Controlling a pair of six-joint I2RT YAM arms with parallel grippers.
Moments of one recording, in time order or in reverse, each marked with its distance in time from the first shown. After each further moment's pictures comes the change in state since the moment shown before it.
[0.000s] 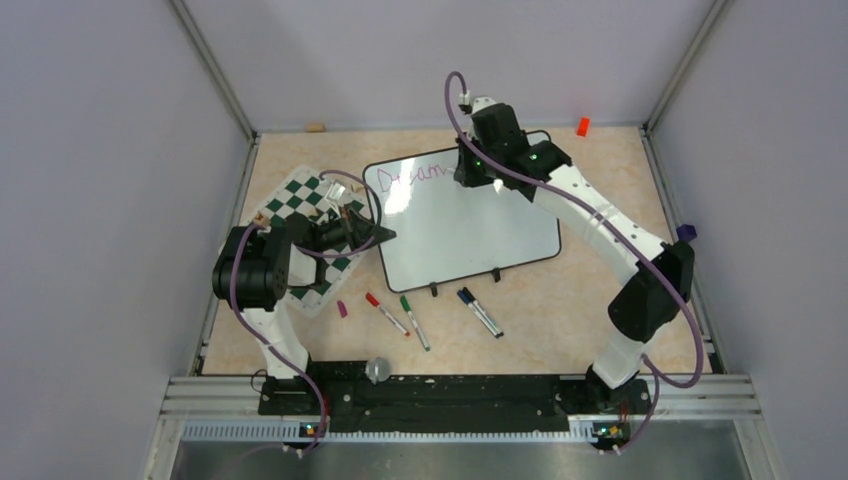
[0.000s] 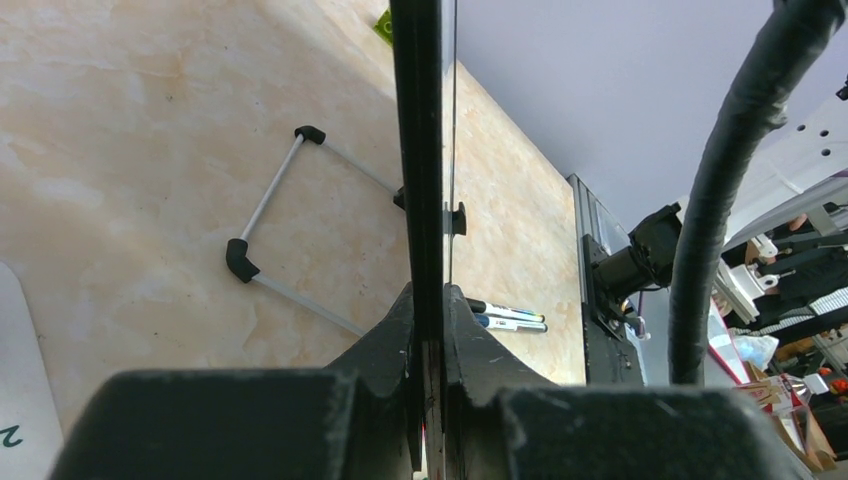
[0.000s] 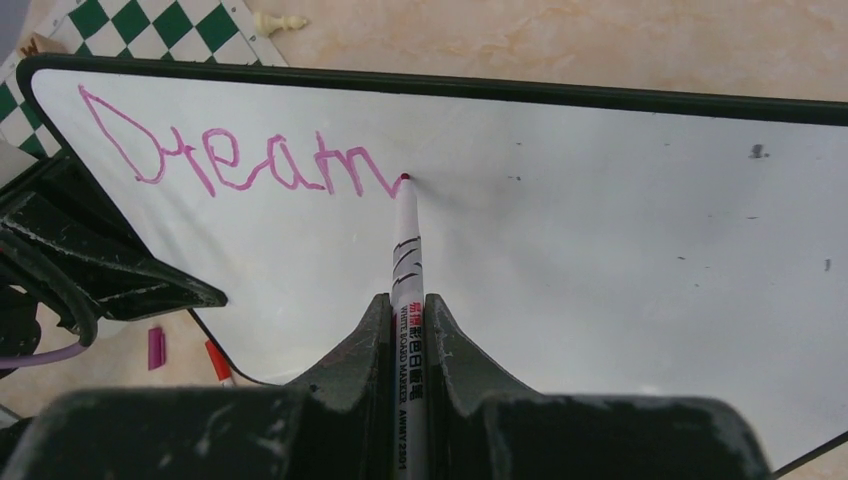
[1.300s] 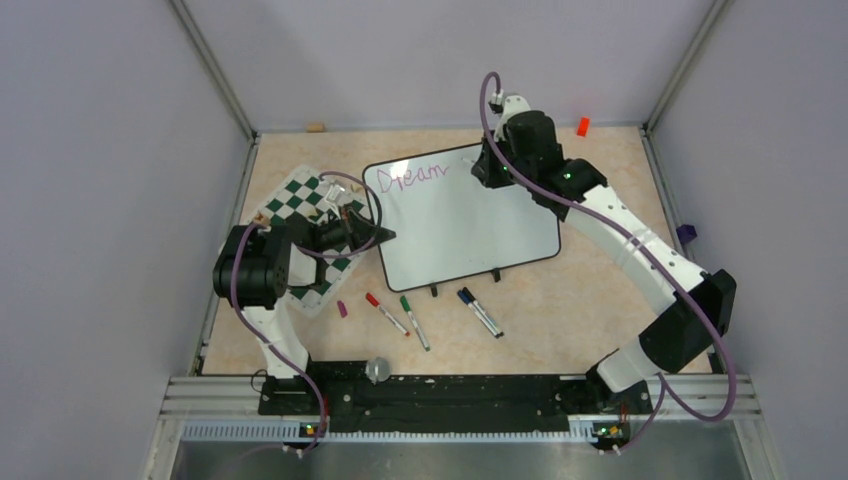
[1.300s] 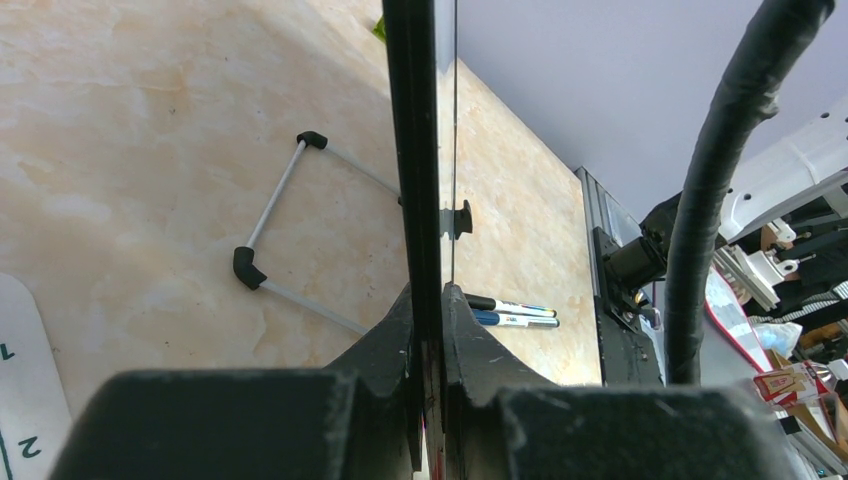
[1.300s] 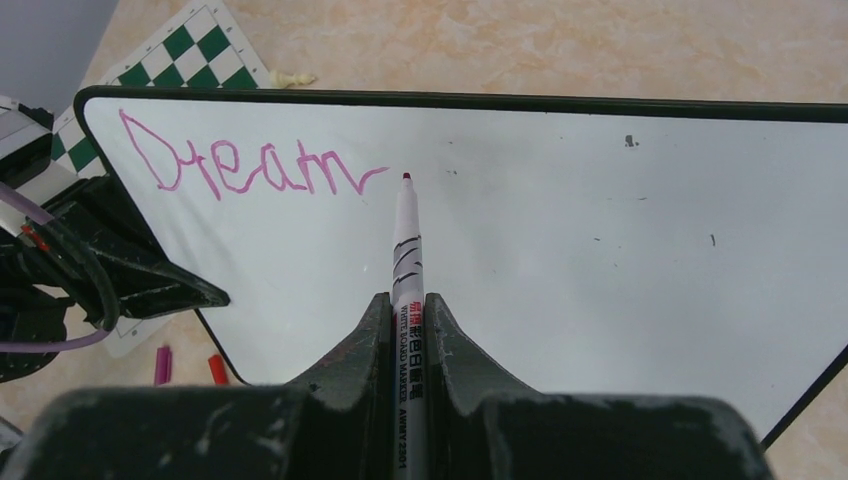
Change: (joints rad) left arm 0.004 0.016 0.001 0.038 0.015 0.033; right arm -0.063 -0.228 -0.239 0.192 -0.016 -0.018
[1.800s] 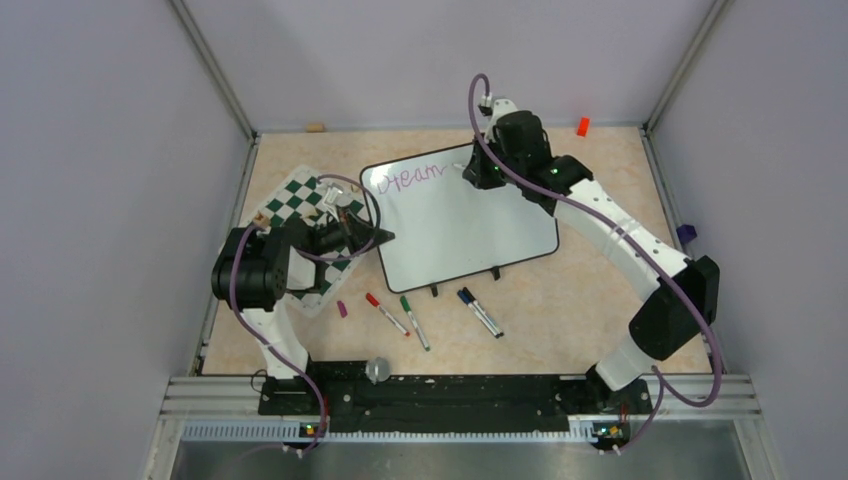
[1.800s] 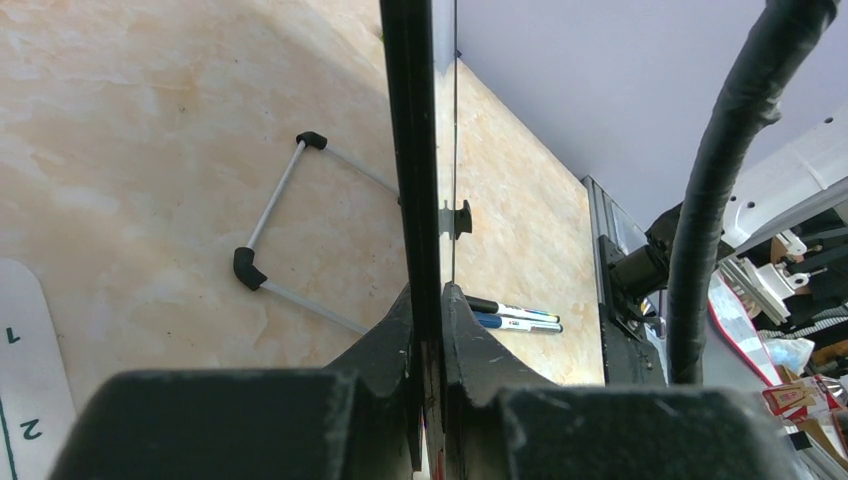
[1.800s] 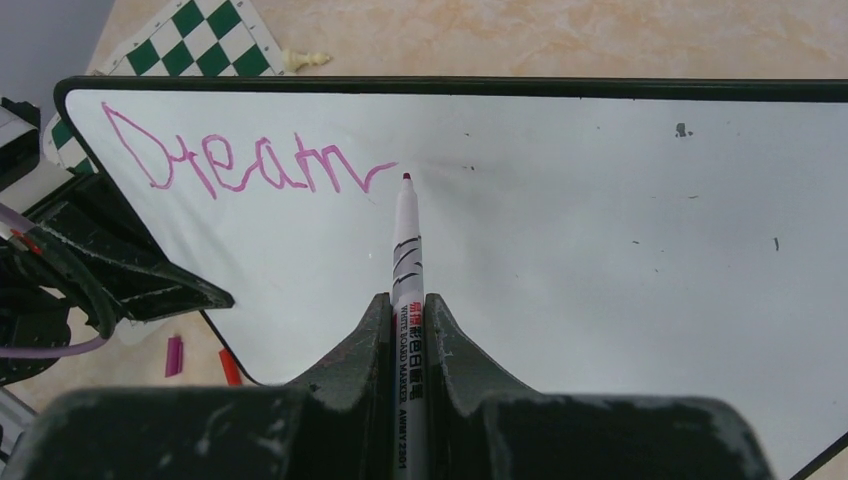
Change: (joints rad) left arm 0.004 -0.012 -0.031 0.015 -0.023 0.004; right arm 0.000 0.057 0.010 0.013 -0.066 0.018
